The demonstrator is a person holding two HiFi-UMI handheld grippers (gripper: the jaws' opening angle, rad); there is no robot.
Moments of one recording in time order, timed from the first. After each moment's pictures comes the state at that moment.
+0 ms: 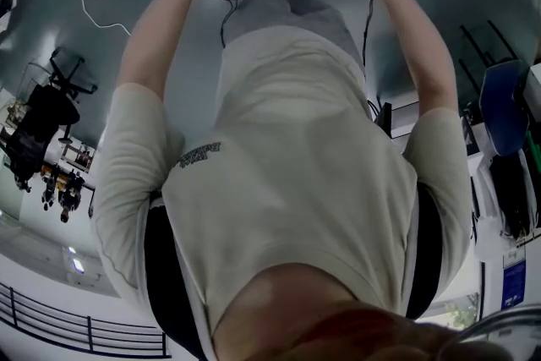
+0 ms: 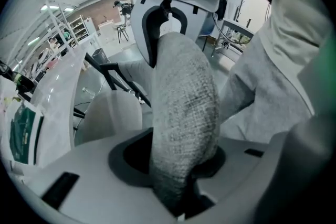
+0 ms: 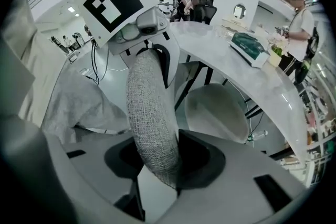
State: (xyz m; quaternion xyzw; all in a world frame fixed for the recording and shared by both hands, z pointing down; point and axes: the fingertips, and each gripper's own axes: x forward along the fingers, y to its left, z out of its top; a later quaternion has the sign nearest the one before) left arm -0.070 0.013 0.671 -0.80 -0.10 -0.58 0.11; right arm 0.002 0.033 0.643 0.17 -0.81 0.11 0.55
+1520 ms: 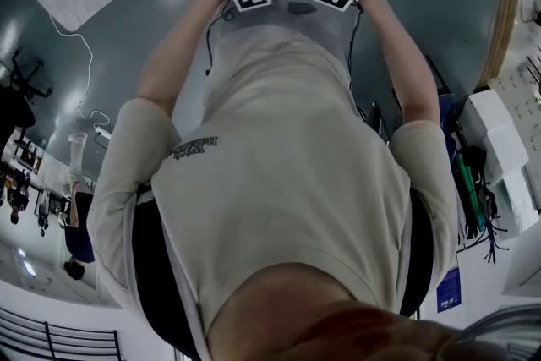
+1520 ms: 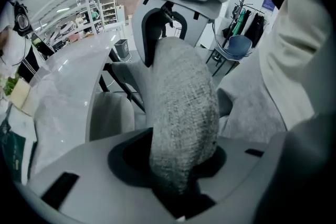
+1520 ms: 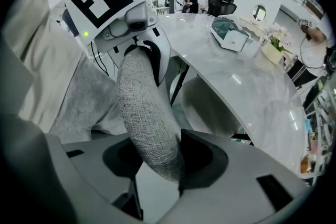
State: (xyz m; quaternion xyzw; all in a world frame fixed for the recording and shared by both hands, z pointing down) left arm 0.082 -0.070 0.678 -0.82 -0.01 -0.57 -0.04; right arm 0.161 -0.097 0.638 0.07 -0.80 0.06 0.60
